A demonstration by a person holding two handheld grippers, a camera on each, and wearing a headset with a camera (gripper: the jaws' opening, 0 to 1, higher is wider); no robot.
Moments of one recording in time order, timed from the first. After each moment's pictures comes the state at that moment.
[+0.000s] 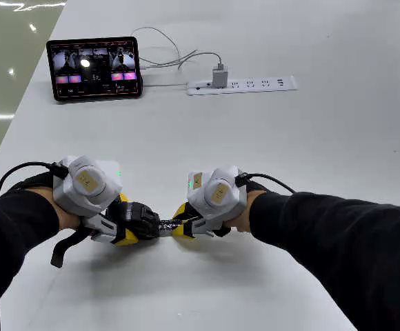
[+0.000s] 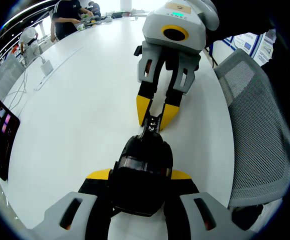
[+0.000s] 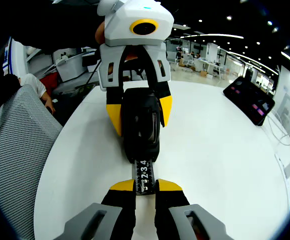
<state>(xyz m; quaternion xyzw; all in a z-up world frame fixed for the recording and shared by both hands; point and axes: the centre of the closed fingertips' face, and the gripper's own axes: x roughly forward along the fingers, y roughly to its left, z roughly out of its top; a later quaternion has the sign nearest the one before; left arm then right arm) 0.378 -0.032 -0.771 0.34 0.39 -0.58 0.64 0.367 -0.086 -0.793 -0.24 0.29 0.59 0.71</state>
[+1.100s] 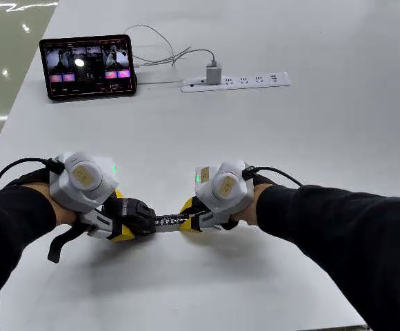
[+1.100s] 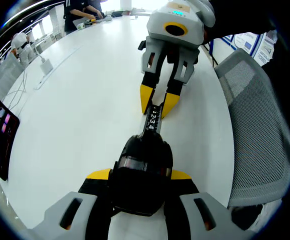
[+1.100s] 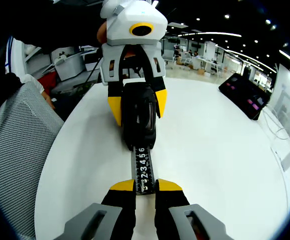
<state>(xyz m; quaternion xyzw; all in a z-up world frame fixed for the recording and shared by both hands) 0.378 -0.032 -0.771 0.34 0.39 -0.57 0.63 0.364 -0.108 -0.795 -0.24 0.30 0.58 0.72</state>
